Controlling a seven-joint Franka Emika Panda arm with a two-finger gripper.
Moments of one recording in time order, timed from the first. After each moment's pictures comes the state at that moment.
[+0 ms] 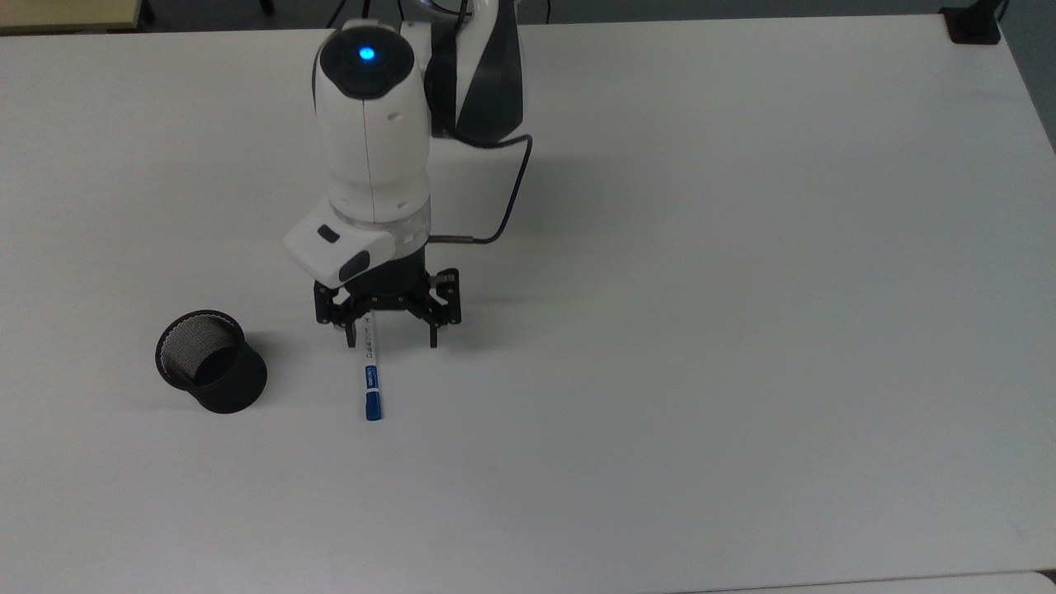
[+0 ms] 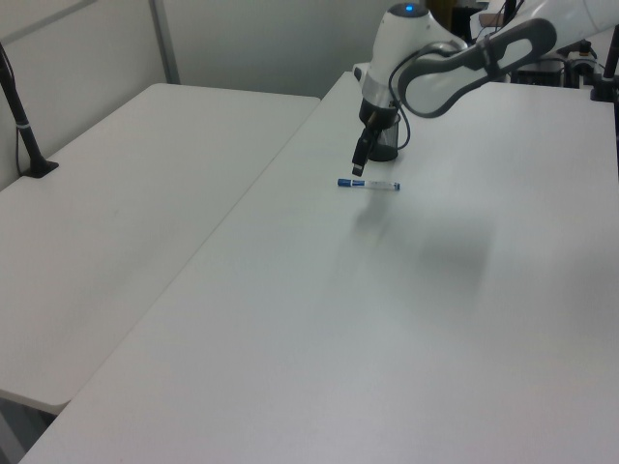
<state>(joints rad) -0.02 0.53 0.00 -1.59 -0.09 2.42 -0.03</state>
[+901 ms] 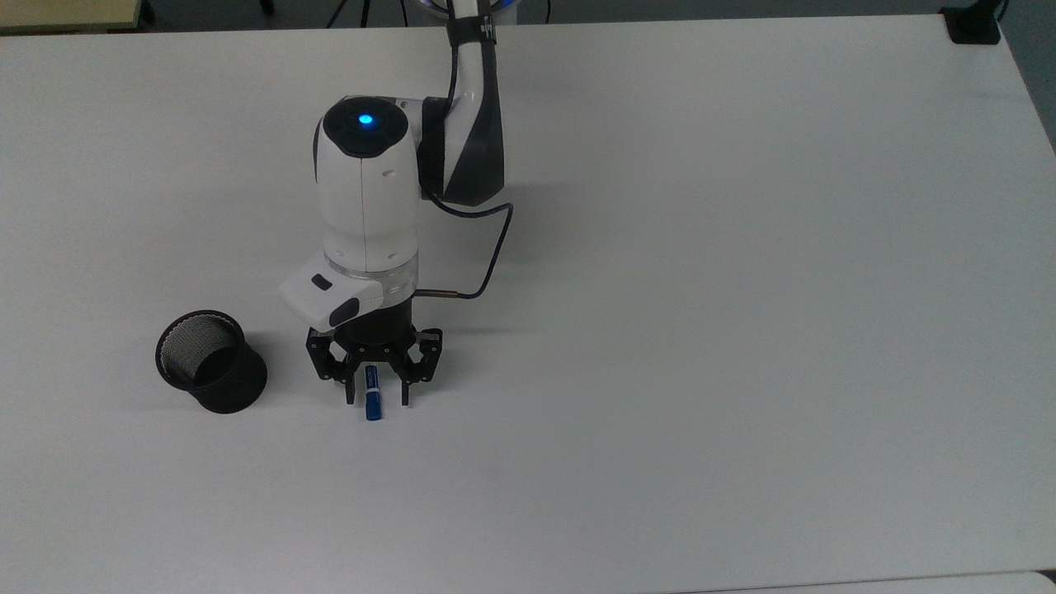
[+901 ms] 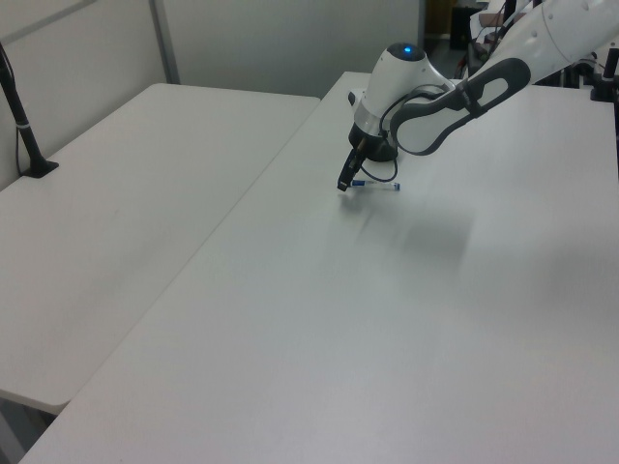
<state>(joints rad) -0.03 0.67 -0.02 -1.55 -0.12 2.64 -0.01</state>
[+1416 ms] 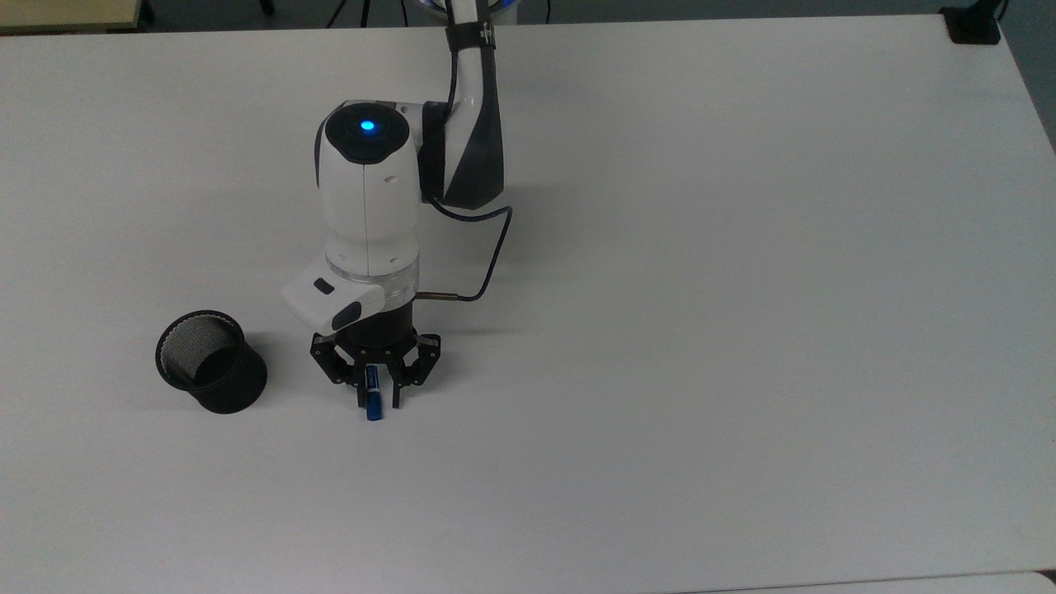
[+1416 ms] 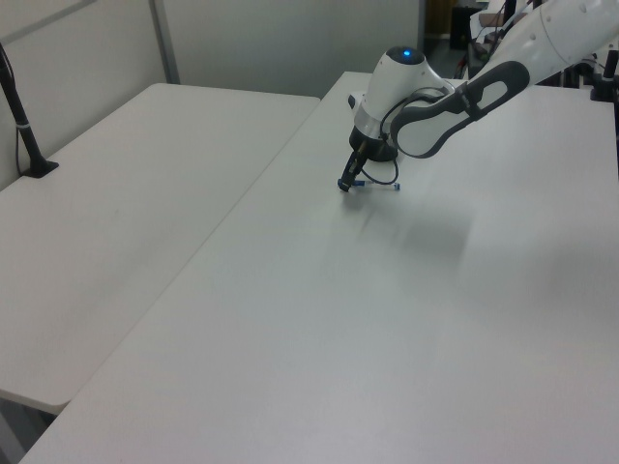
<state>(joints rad) -0.03 0.68 -0.02 -1.55 -0.13 2.64 -0.01</state>
